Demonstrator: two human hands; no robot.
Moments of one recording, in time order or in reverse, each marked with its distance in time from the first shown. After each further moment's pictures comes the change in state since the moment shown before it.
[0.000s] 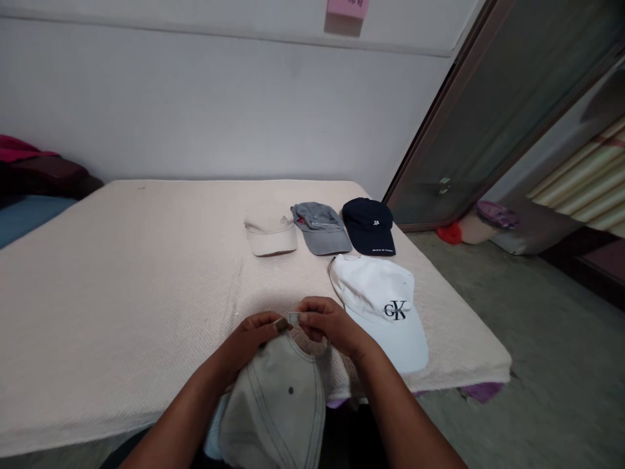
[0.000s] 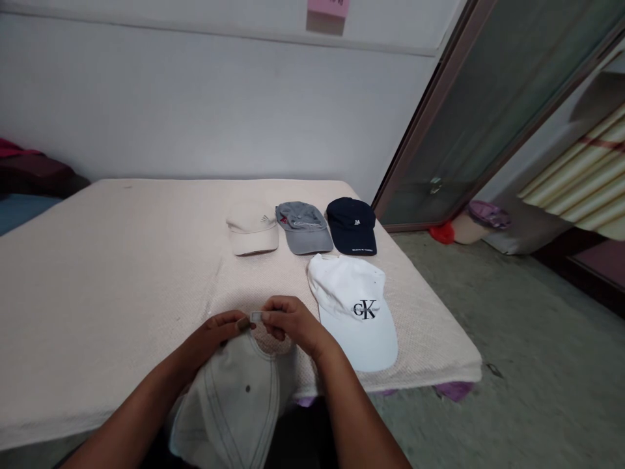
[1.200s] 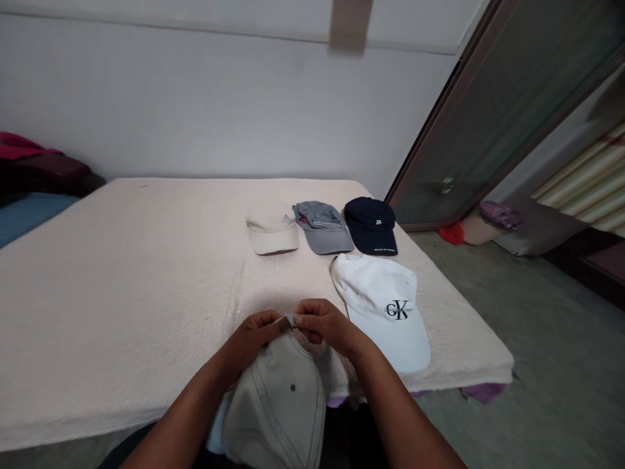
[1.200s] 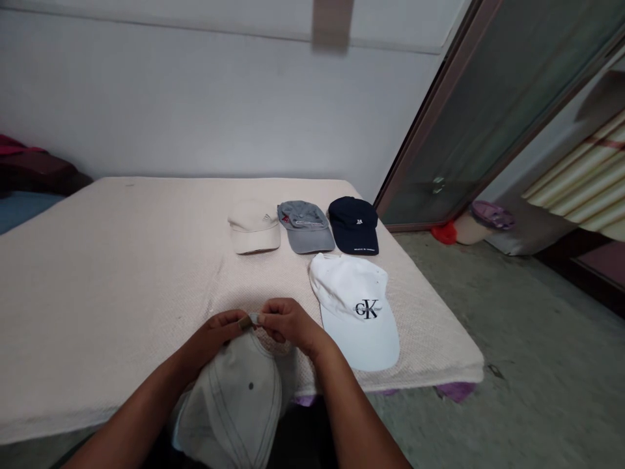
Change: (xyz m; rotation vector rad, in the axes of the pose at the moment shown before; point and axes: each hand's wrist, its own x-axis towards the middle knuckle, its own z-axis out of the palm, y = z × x) left_hand -0.001 0.000 0.002 0.019 0.039 -0.026; right_hand 0.005 0.004 0.006 -0.037 -0.018 0.072
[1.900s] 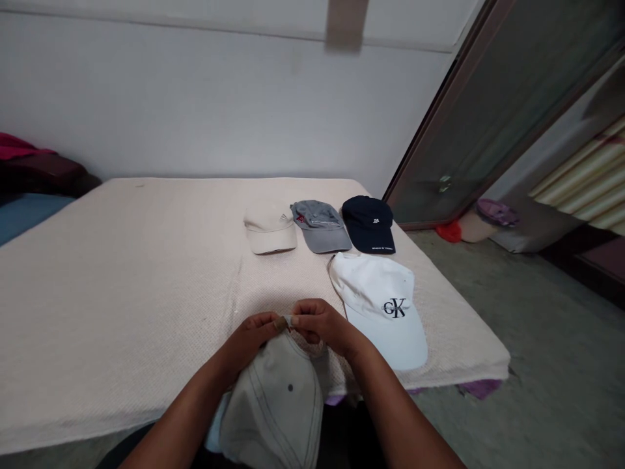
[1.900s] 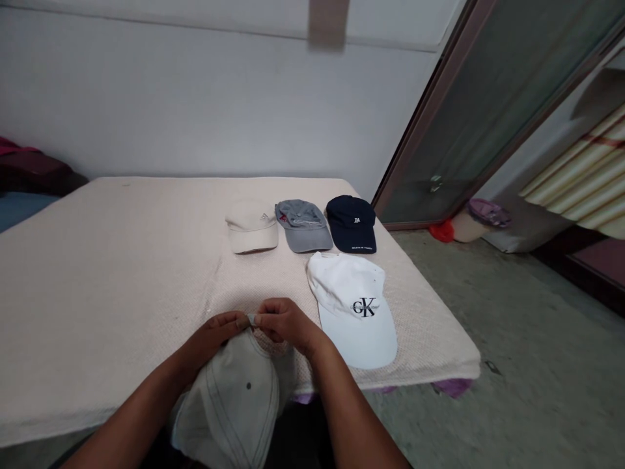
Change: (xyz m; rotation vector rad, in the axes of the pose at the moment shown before) left_hand 0.002 -0.002 0.004 0.013 0.031 0.013; right_hand 0.001 -0.002 0.004 0.031 0.016 0.032
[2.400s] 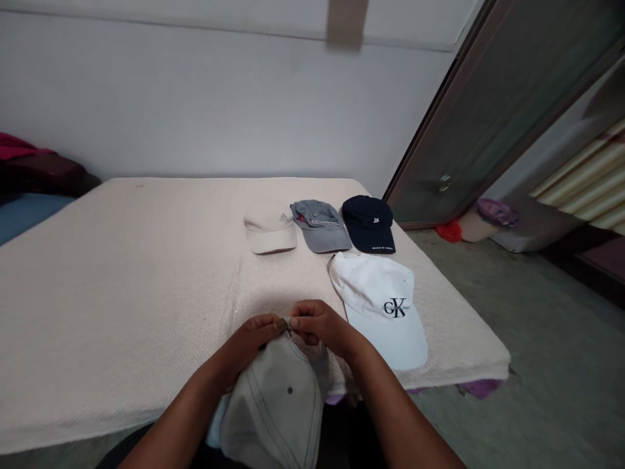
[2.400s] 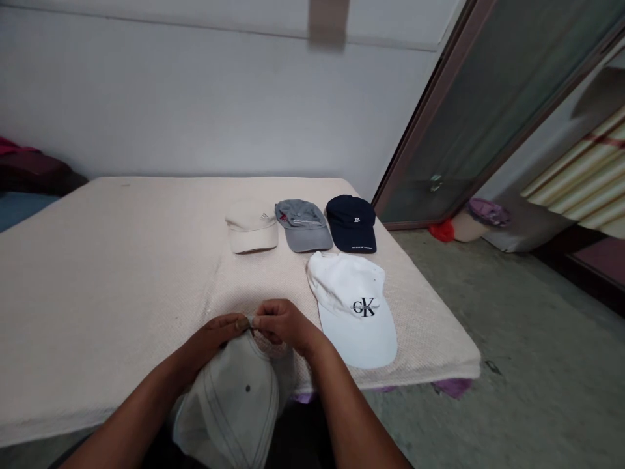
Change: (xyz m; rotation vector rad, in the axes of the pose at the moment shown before) left_hand -0.002 -0.002 0.000 -0.058 -0.067 -0.031; right_hand -0.001 0.001 0.000 -0.011 -0.033 -0.004
